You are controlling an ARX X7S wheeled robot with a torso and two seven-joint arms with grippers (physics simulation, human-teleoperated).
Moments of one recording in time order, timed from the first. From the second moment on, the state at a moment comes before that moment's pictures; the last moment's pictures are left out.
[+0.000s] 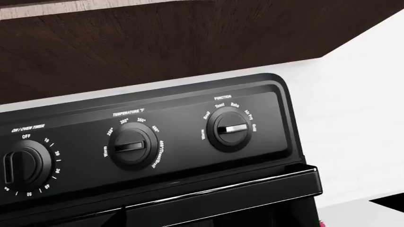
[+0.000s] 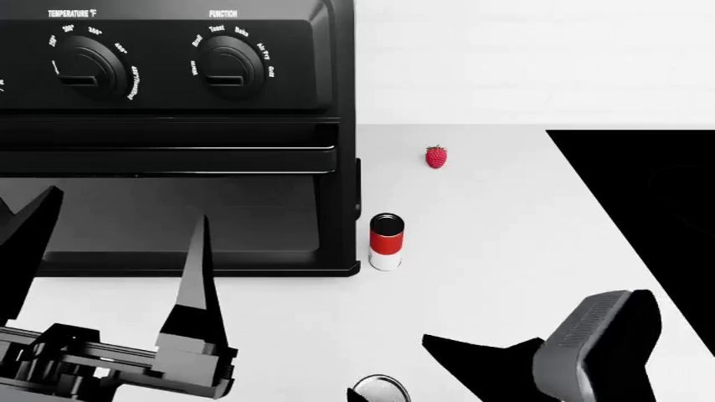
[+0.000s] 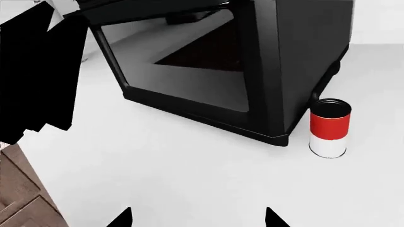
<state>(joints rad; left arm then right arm) -1.91 -1.15 2.54 1.05 -0.56 0.29 -1.57 1.99 0.70 -3.13 -1.05 0.88 -0.98 1.06</state>
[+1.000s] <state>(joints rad) -1.87 -1.14 2.49 1.05 -0.55 0.29 -1.57 1.93 0.69 -3.14 -1.05 1.08 -0.77 0.97</state>
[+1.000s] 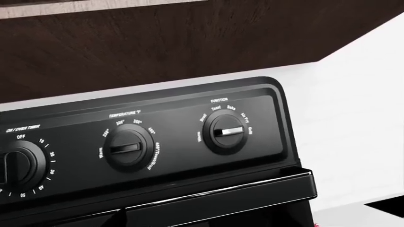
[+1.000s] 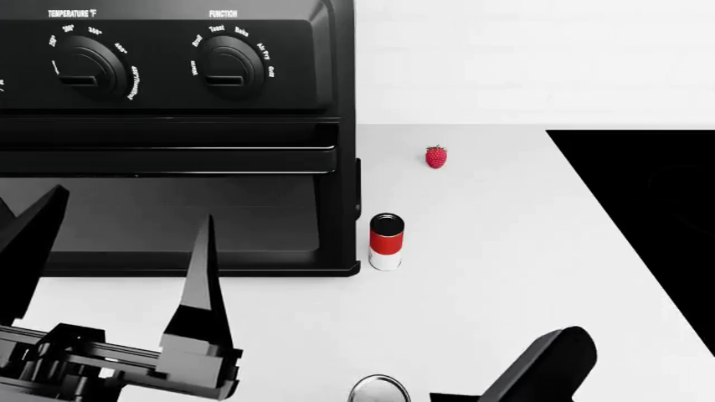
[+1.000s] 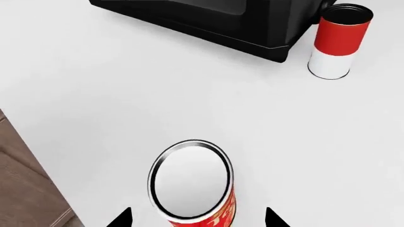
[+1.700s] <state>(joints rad) -1.80 -1.17 2.45 1.05 -0.51 0.30 -1.57 1.96 0.54 -3.01 -0.99 1.25 -0.75 0.95</state>
